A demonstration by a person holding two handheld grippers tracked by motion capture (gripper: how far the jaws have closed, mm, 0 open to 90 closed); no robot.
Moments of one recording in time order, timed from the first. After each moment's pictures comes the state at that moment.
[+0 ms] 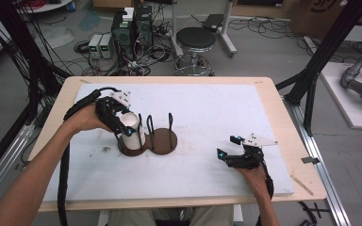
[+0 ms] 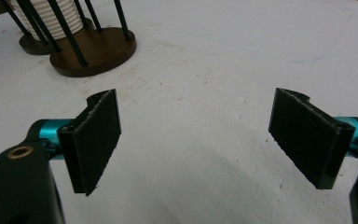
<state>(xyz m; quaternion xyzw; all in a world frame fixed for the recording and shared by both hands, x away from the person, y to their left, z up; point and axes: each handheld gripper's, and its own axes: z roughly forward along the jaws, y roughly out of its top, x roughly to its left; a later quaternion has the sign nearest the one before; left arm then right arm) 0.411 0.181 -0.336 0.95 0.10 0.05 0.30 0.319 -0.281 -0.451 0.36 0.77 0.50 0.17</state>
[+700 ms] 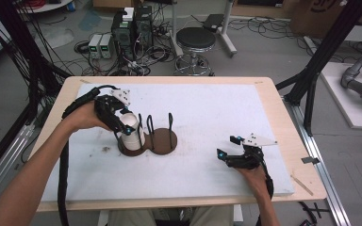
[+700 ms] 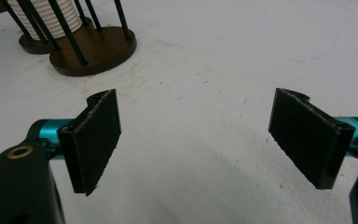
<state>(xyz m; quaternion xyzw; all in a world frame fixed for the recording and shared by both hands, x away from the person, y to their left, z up) 0.410 0.181 -0.327 0.95 0.11 0.04 0.29 0.319 -0.281 -0.451 0.36 0.77 0.49 0.17</state>
